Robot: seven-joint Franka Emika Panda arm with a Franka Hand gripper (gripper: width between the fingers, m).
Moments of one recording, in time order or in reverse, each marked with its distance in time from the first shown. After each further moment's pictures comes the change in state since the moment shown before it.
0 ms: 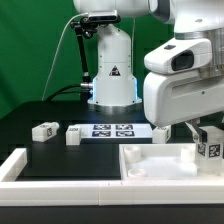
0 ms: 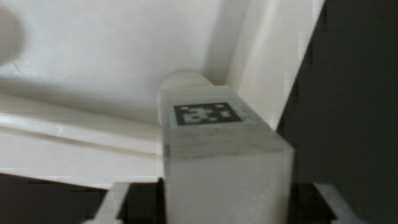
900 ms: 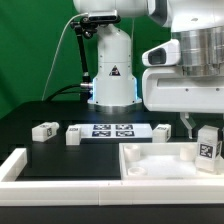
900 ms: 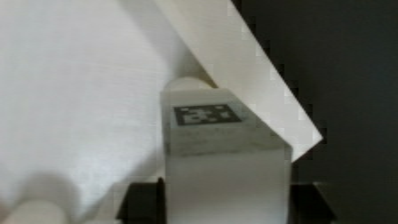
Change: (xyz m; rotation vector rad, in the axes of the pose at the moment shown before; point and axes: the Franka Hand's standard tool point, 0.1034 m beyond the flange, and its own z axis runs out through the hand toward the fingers) arm -0.003 0.004 0.001 -0.008 0.070 0.978
